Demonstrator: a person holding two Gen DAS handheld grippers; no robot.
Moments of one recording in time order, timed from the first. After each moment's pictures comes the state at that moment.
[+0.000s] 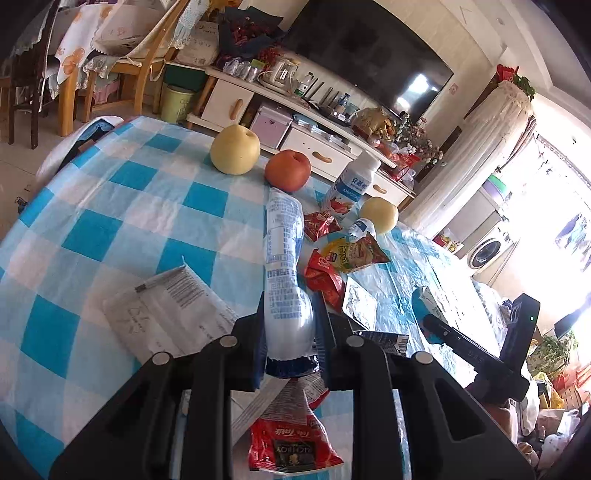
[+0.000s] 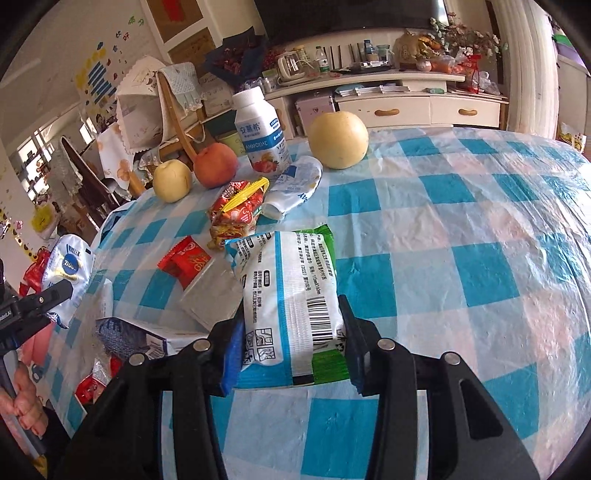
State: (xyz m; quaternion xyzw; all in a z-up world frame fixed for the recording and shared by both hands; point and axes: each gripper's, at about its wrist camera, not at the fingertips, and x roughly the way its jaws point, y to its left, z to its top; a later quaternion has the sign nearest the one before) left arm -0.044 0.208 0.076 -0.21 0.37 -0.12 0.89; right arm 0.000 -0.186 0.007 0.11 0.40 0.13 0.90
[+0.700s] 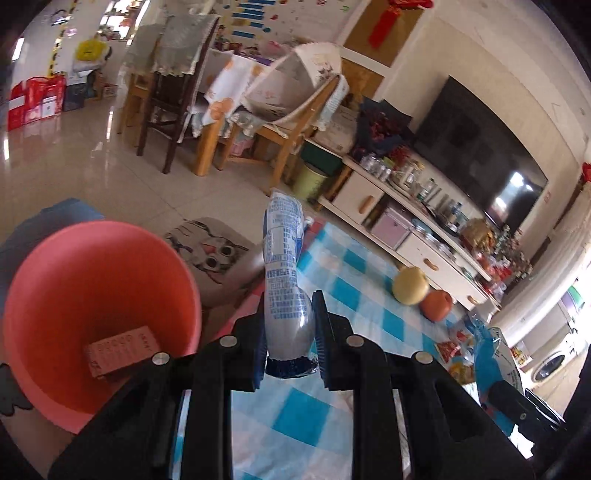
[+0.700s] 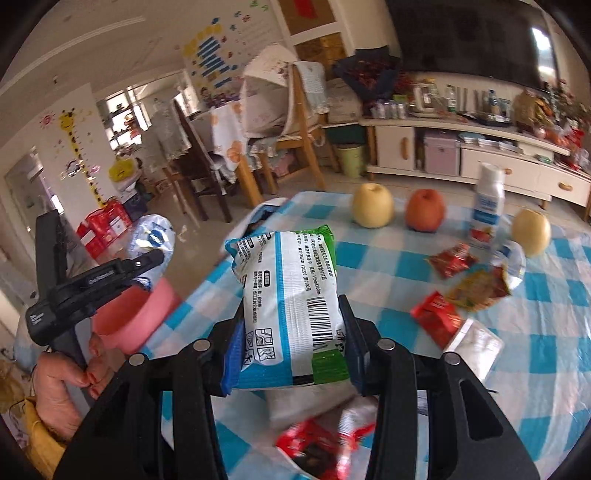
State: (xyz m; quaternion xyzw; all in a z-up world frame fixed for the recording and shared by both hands) left arm -0.107 0.429 0.120 -0.27 0.27 0.15 0.91; right arm -0.043 0.055 0.121 0.03 0.34 0.32 0.88
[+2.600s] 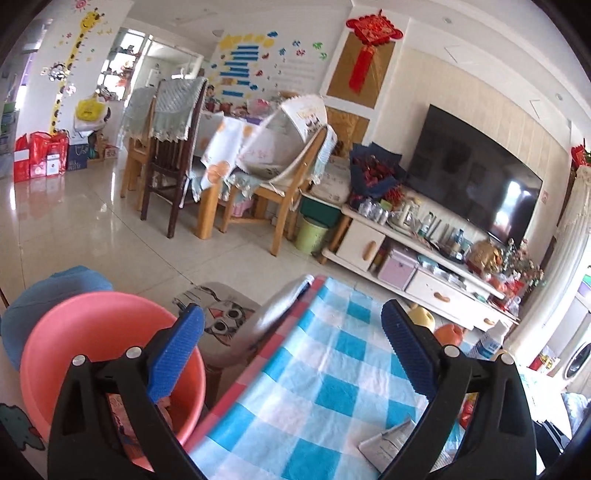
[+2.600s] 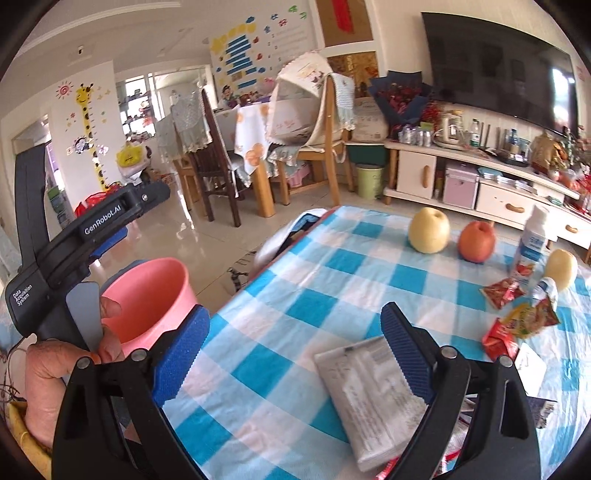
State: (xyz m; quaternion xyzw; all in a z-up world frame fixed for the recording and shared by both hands) left arm -0.096 0.406 0.144 -0.20 0.18 0.15 0.95; right arm -0.069 0.141 0.106 -0.01 0.29 0.31 0.91
